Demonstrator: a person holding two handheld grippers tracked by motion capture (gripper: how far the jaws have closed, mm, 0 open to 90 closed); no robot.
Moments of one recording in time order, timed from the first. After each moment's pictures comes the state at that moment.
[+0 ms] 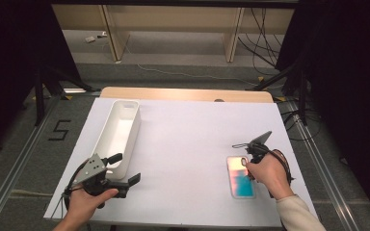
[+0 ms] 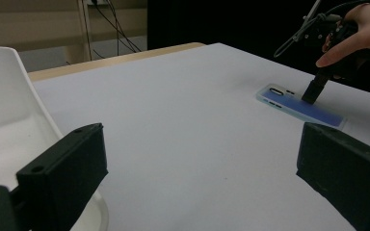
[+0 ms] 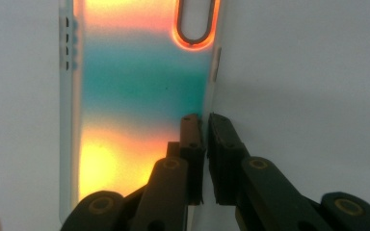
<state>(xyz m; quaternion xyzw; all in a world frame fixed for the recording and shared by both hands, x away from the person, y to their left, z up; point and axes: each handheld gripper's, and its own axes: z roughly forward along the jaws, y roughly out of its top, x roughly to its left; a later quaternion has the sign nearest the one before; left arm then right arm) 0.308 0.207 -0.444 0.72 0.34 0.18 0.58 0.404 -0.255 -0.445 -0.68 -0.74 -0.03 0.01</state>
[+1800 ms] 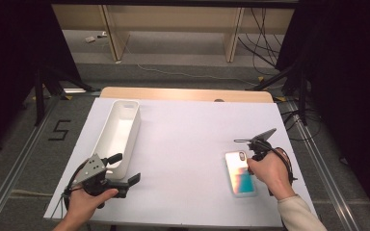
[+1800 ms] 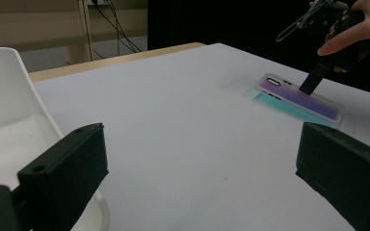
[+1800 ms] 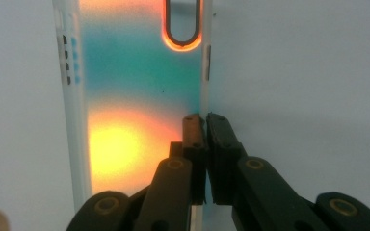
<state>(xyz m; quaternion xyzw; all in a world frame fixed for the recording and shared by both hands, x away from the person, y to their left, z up) 0.307 0.207 -0.444 0.71 0.34 0.18 0.58 0.403 -0.256 -0.431 -0.69 -0.72 -0.08 -0.01</state>
